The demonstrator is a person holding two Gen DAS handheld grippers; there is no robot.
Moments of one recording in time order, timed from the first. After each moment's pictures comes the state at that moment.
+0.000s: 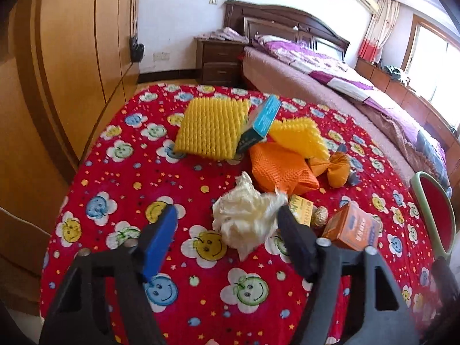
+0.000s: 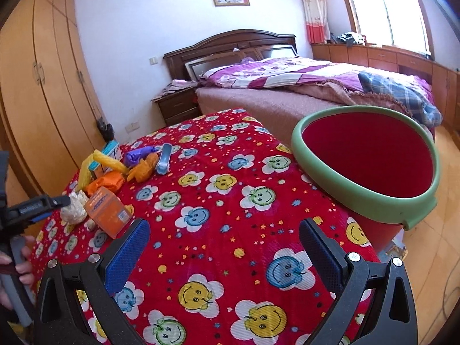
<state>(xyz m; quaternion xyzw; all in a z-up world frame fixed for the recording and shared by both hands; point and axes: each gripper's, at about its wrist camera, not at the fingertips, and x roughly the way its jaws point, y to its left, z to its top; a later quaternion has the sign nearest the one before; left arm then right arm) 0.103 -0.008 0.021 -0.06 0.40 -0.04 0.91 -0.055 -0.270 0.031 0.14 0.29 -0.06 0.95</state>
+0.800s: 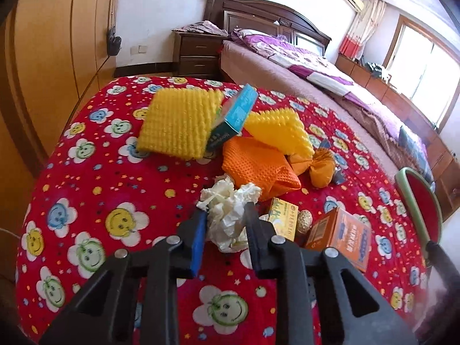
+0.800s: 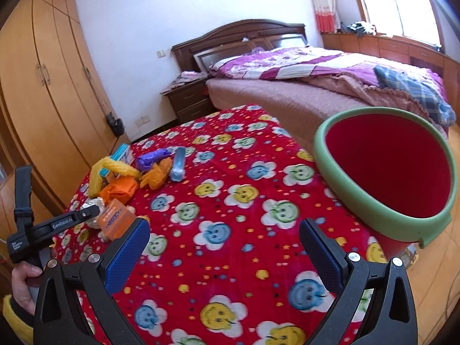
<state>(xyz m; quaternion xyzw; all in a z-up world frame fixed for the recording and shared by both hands) 0.117 -0.015 0.015 -0.07 0.40 -0.10 0.91 -0.022 -0.257 0.048 0.15 0.32 -0.01 0.94</state>
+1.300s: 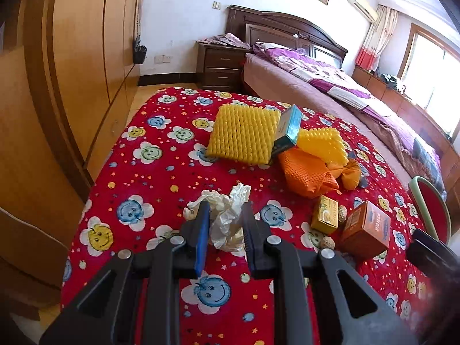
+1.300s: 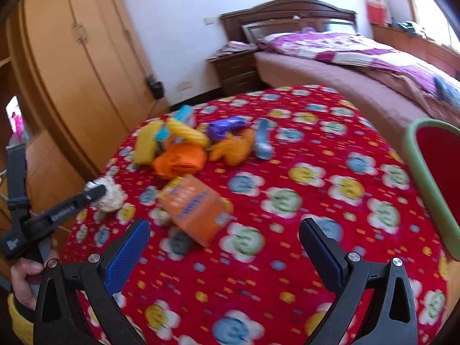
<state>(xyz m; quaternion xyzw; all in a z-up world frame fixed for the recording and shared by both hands) 0.092 0.044 0.025 -0.07 0.37 -0.06 0.92 0.021 -0.169 0.045 0.11 0.37 0.09 0.92</state>
